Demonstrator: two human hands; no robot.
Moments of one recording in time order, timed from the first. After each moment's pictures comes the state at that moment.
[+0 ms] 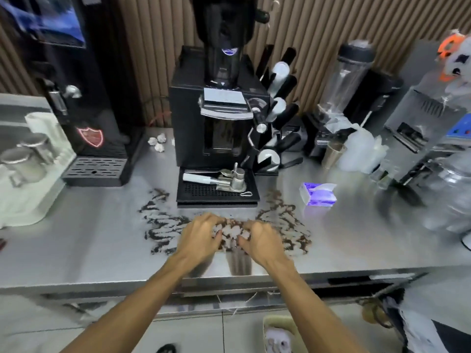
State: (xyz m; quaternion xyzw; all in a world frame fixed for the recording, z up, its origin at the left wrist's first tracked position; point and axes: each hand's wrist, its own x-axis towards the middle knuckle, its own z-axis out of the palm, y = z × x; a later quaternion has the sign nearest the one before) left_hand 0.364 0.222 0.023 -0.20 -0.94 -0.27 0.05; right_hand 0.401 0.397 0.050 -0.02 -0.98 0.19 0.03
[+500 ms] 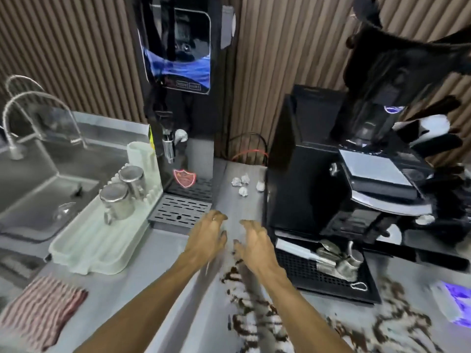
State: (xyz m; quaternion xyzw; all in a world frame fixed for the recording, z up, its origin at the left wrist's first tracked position) left_hand 0.143 0.001 0.022 -0.05 -0.97 -0.23 0.08; right_hand 0.150 0.155 0.027 0.10 -0.96 0.24 0.01
